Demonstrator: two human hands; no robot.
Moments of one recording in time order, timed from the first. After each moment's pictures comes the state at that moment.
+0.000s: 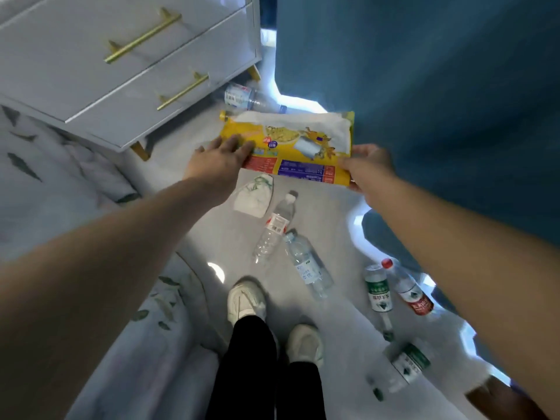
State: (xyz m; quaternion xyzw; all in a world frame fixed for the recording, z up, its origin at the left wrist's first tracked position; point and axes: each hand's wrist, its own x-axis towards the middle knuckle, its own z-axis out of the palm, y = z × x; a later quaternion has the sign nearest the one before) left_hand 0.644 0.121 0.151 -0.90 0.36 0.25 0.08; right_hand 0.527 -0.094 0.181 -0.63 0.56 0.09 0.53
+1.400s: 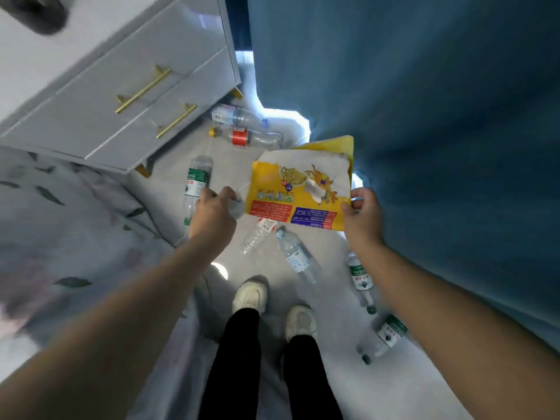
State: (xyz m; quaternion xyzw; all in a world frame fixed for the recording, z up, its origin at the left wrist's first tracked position) left_hand 0.578 0.126 0.226 -0.93 0.15 0.31 -0.14; right_hand 0.440 -0.077 0.236 -0.71 0.55 0.01 0.44
